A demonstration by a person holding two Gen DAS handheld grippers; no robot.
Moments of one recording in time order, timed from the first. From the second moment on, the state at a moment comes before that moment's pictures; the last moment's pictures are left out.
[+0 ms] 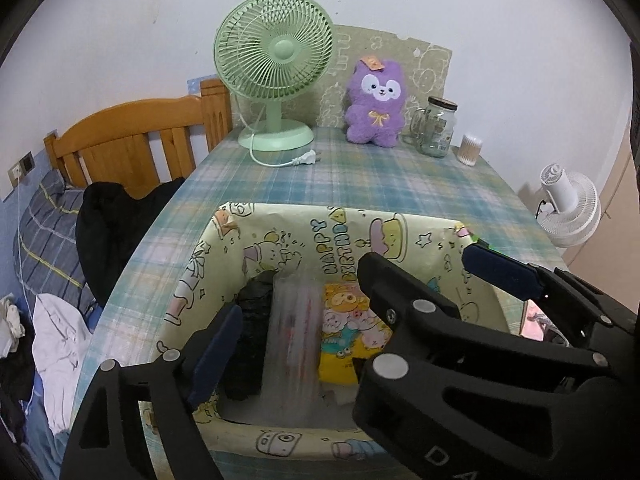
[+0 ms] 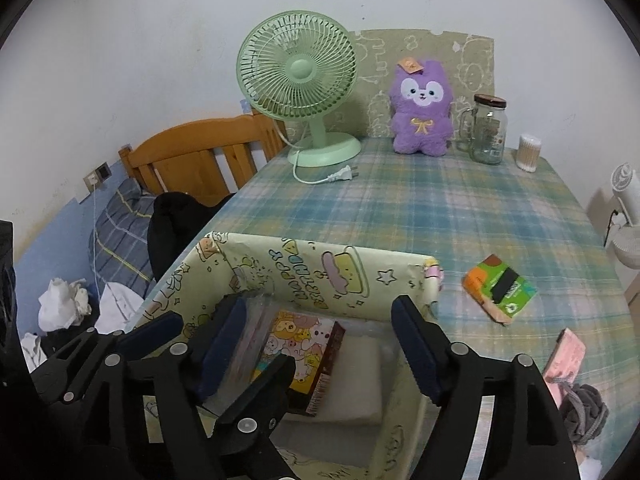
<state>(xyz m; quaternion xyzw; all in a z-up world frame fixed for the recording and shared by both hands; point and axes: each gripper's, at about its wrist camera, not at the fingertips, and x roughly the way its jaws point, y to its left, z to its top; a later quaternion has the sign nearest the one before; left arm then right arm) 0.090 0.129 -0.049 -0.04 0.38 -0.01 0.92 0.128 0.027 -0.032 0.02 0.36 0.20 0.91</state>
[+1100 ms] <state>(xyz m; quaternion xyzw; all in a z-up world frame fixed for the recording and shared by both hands) 0.047 0.059 0.003 -0.01 0.31 -0.03 0.95 0.073 -0.054 0.019 0.03 0.29 0.15 0.95</state>
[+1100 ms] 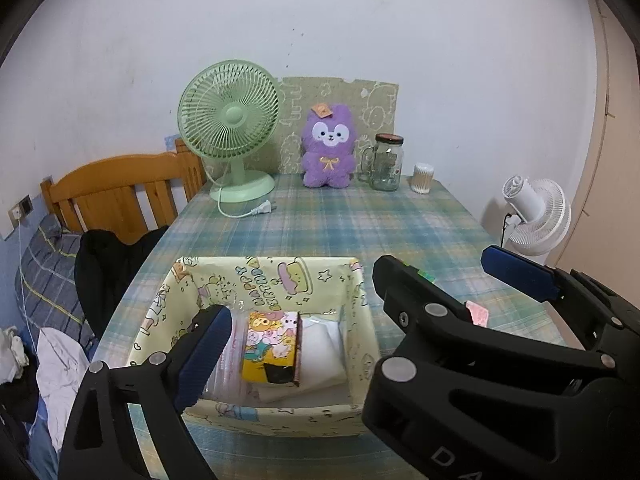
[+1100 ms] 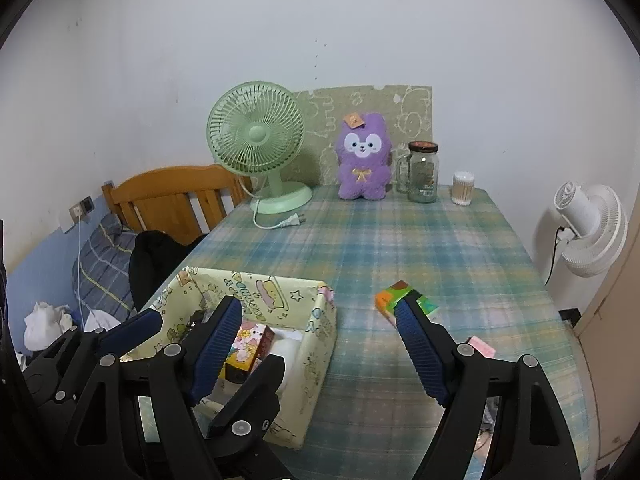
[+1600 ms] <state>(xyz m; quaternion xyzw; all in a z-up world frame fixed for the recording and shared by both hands) 0.037 0.014 0.014 0.00 0.29 -0.04 0.95 0.057 -0.100 0.030 0.03 0.27 0.13 0.95</state>
